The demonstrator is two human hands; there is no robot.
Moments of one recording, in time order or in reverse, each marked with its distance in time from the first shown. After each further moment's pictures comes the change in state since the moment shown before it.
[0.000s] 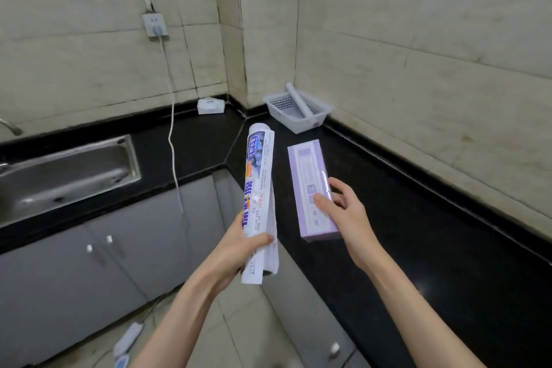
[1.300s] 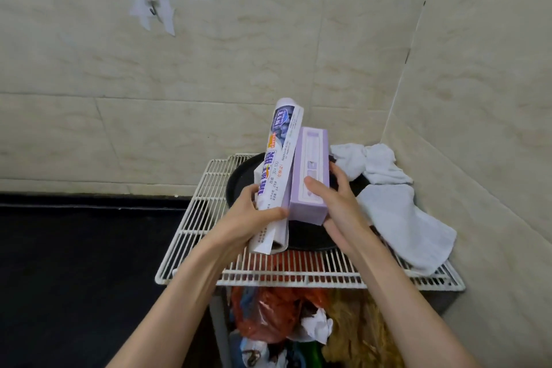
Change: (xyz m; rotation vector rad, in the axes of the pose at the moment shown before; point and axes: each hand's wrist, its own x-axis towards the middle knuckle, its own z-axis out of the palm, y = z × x) left_hand -0.383 0.011 0.757 0.220 -0.971 0.116; right_hand -0.596 -0.078 -0.634 0.257 0.960 -0.208
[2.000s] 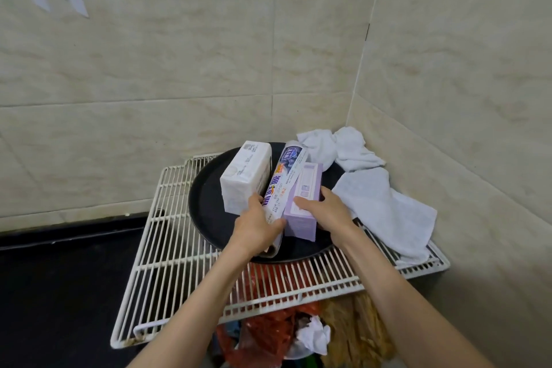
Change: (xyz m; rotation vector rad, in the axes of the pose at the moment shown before) left_hand 0.079 -0.038 0.026 0.686 -0.053 0.034; right_hand 0.035 0.031 -0.028 -0.545 0.316 0.241
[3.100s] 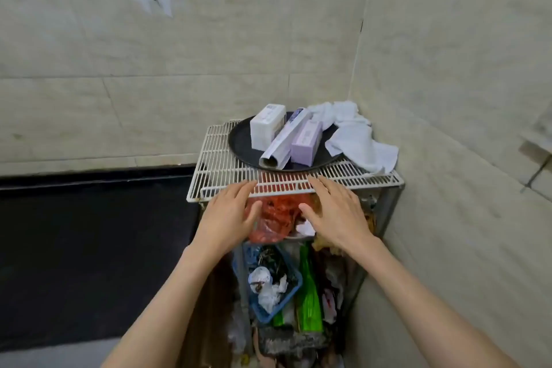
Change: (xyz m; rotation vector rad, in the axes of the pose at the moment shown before) left_hand -0.241 -0.055 -0.009 0.488 0.343 0.402; right_hand -0.230 0.058 -0.035 -0.966 0.038 -0.587
